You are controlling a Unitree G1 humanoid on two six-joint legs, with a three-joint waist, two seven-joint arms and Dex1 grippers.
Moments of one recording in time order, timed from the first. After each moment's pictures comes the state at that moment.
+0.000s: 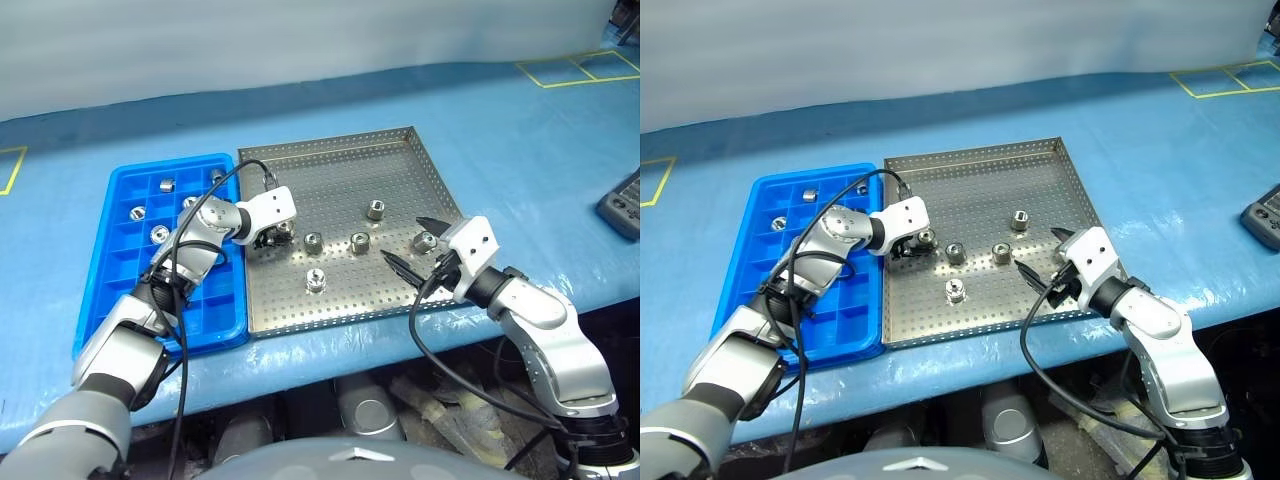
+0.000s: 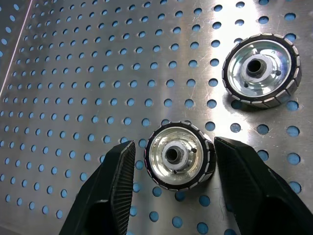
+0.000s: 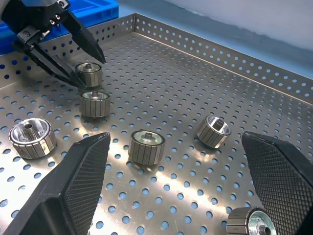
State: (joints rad) left arm -0.71 0.47 -0.41 0.33 0.19 0.38 -0.89; right arm 0.03 -0.55 -0.07 -0.47 0.28 0.40 0.58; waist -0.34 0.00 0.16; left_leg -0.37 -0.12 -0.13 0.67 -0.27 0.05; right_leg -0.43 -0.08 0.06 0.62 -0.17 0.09
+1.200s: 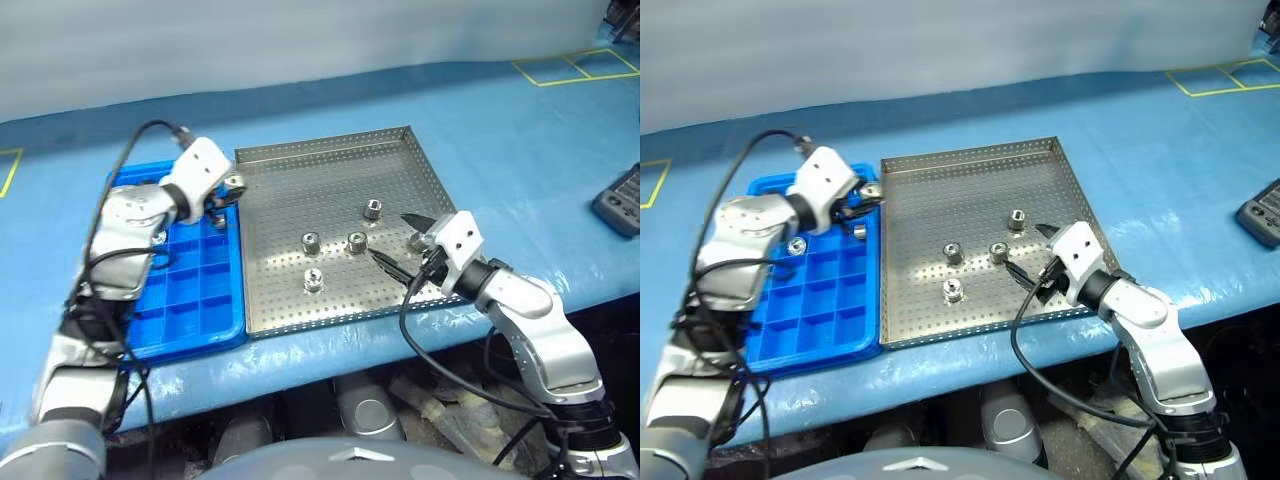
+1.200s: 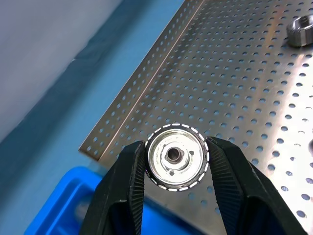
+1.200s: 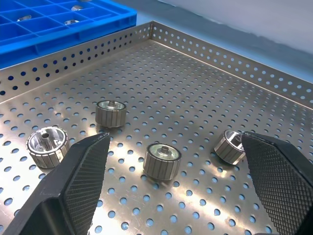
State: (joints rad) left arm -0.47 0.67 -0.01 -0.18 0.04 0.67 -0.72; right arm -0.05 -0.55 0.00 -0.43 0.28 0.40 0.63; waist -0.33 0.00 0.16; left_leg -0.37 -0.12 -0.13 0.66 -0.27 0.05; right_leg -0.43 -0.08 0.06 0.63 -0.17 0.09
